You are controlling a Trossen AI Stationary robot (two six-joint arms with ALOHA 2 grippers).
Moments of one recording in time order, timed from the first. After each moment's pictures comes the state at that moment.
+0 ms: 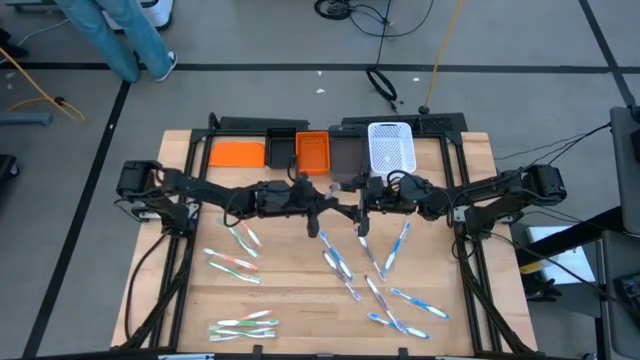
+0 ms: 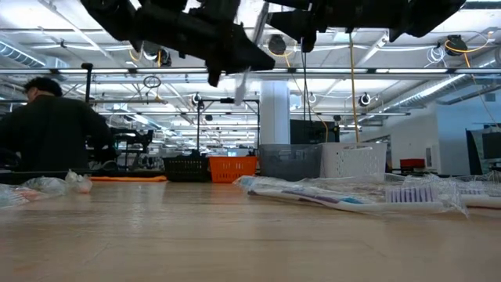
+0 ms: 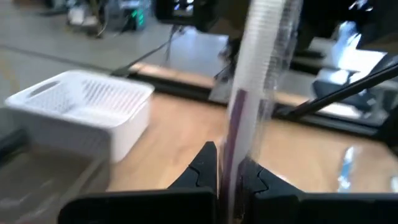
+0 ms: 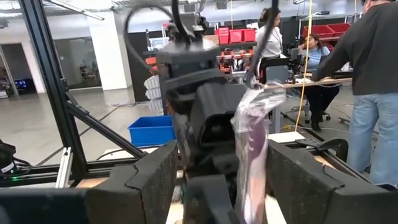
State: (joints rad) left arm 0.01 1.58 0.85 0.53 -0.17 -0.17; right arm 0.01 1.38 0.71 0.79 0.03 0.09
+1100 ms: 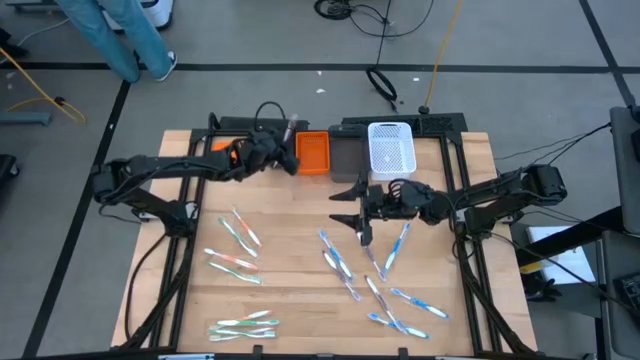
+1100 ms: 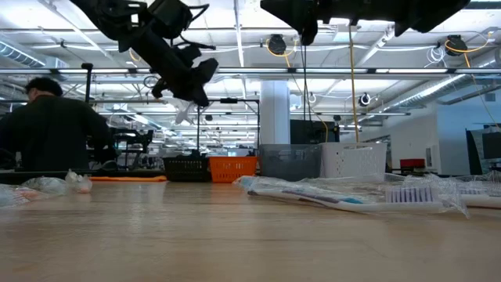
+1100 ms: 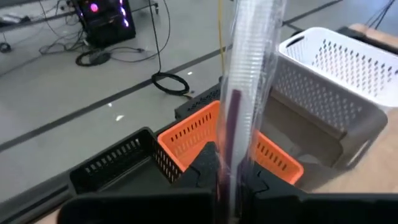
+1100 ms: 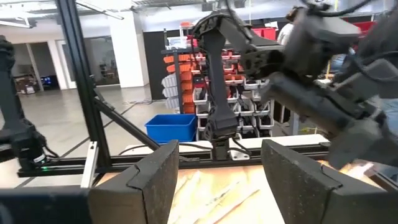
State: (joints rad) left arm 0.41 1.38 0.85 0.03 -0.41 -0.27; right arm 0.07 1.38 0.71 0.79 0.02 0.09
